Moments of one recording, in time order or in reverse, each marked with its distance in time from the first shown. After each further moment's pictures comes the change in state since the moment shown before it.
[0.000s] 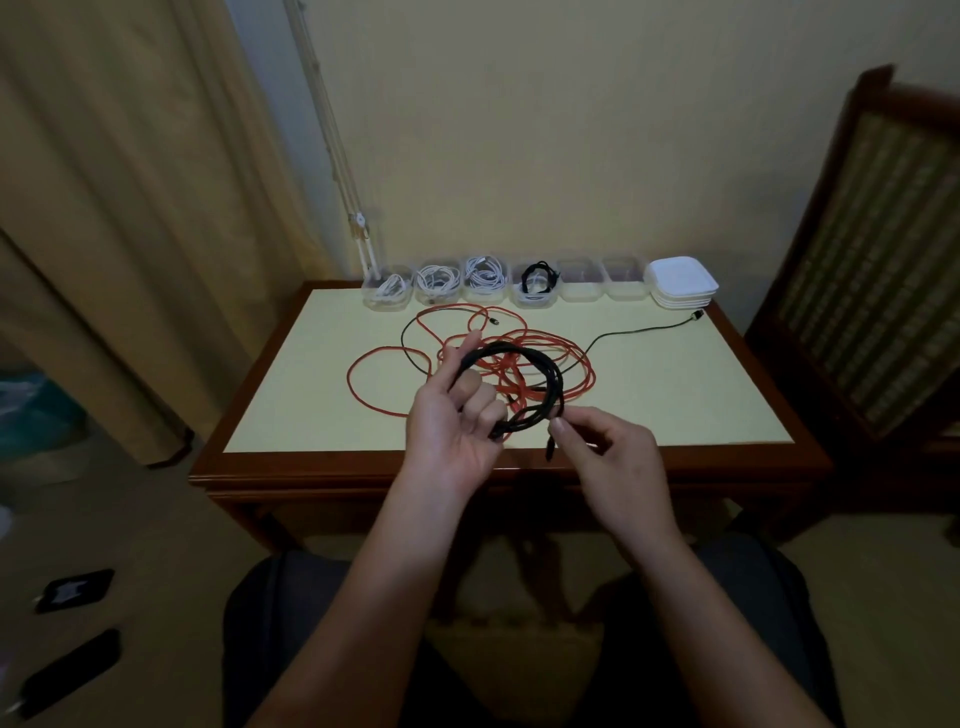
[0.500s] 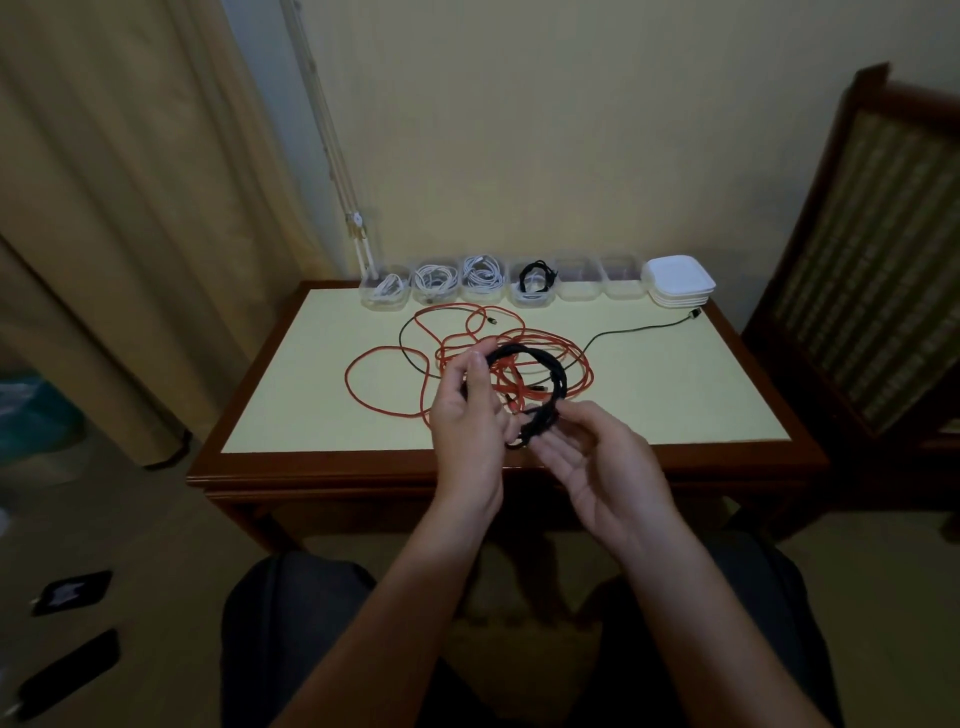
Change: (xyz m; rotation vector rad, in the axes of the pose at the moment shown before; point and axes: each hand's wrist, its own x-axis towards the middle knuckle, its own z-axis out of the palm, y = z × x) left_hand -0.005 -0.034 -0.007 0.626 0.032 0.469; right_hand 0.004 -0.023 0.009 0.990 0.025 0.618
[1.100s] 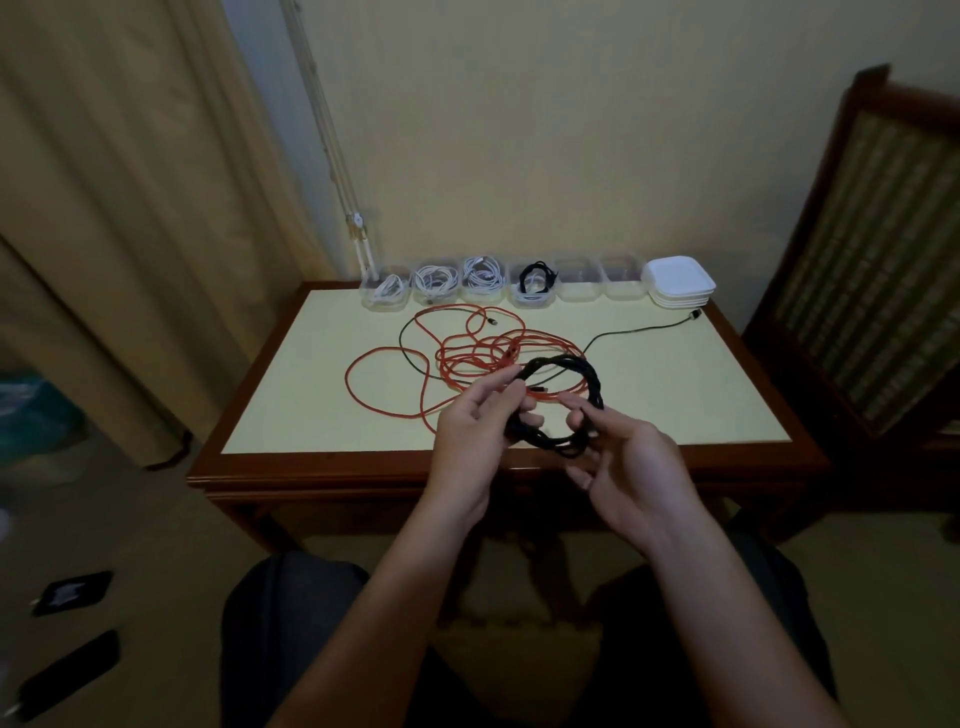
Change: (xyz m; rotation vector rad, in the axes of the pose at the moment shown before) left_hand 0.003 -0.003 -0.010 0.135 -0.151 -0.144; right_hand 0.013 -0.012 -0.016 -0.209 0.005 0.049
